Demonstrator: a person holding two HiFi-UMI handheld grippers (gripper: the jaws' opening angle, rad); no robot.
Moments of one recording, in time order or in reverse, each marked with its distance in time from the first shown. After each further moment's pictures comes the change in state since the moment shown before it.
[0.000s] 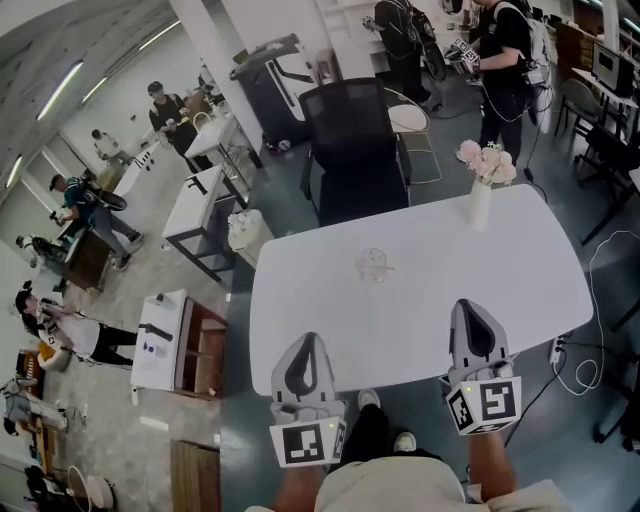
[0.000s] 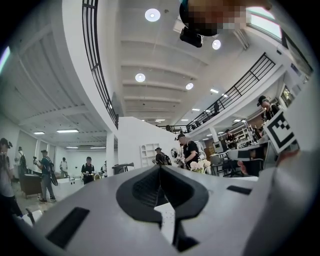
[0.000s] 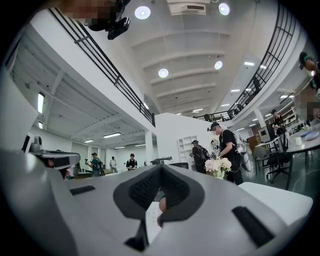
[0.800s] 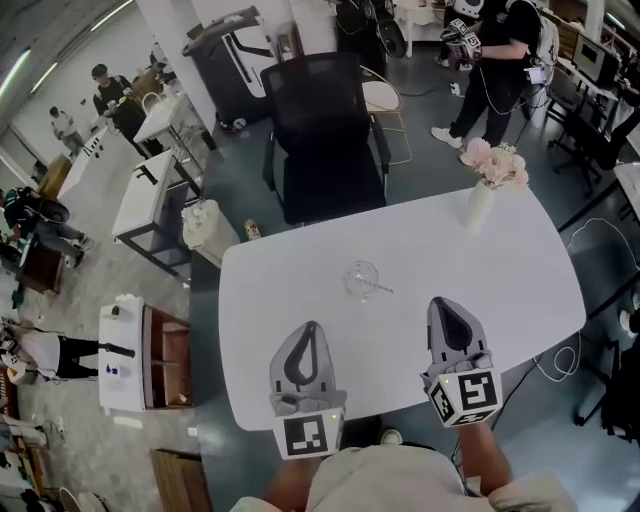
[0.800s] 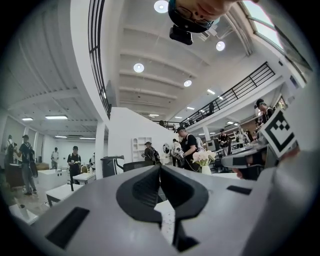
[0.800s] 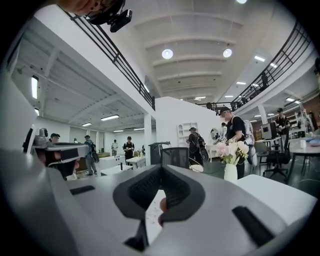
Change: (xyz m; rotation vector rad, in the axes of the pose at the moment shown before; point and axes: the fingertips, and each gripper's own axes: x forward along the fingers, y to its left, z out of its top) left arm 0.143 0.045 -0.090 -0.055 0.061 -0.108; right arm 0.142 0.009 -0.090 -0.066 0.188 -0.021
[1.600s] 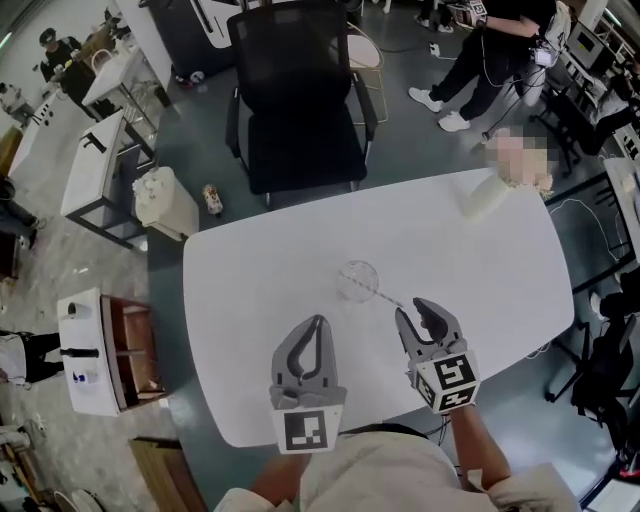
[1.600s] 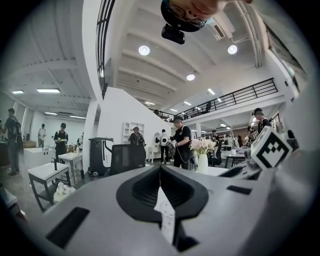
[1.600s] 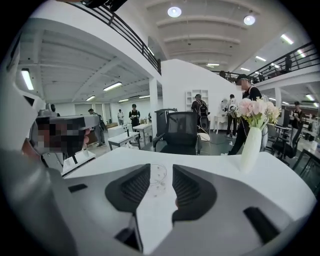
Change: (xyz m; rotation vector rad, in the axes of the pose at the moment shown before) left arm 0.095 0.036 -0.089 -0.146 0.141 -0.141; right arm 0.110 0.020 -0.125 -0.047 0.417 0.083
